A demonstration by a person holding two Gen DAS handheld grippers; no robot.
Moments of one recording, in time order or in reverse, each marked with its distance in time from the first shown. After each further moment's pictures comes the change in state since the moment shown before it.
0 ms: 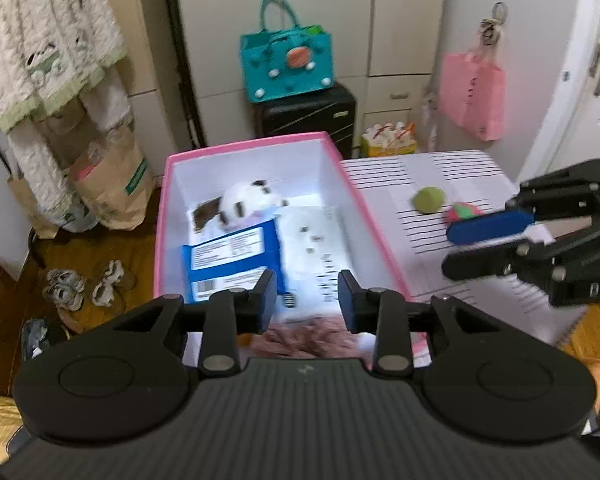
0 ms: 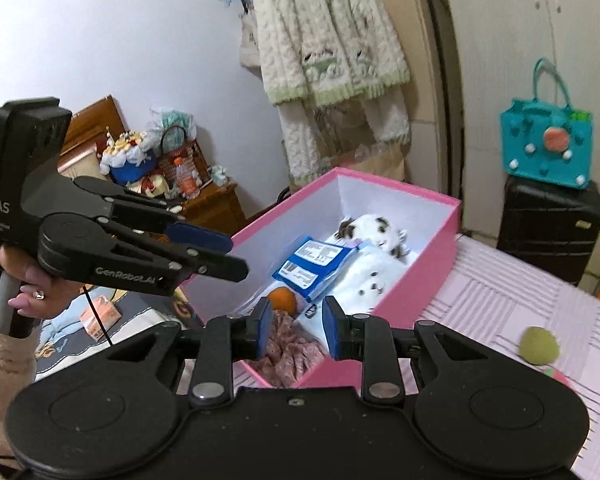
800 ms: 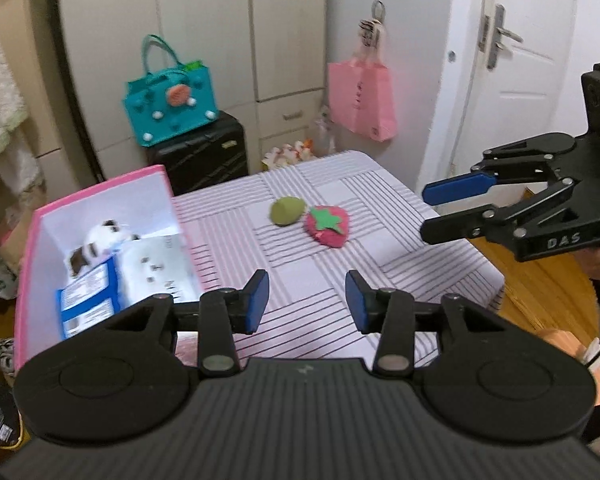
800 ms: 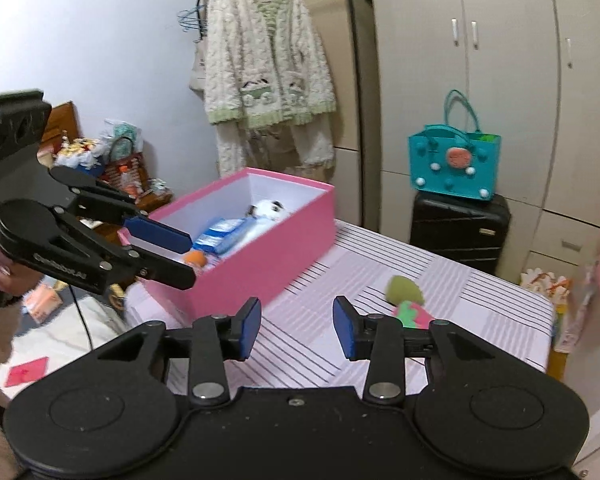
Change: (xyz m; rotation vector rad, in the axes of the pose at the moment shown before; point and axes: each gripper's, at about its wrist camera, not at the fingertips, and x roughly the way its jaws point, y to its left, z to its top) left arm 0.006 -0.119 -0.020 0.189 -0.082 -0.214; right arm -0.098 -0.039 -0.087 -0.038 -0.091 -0.224
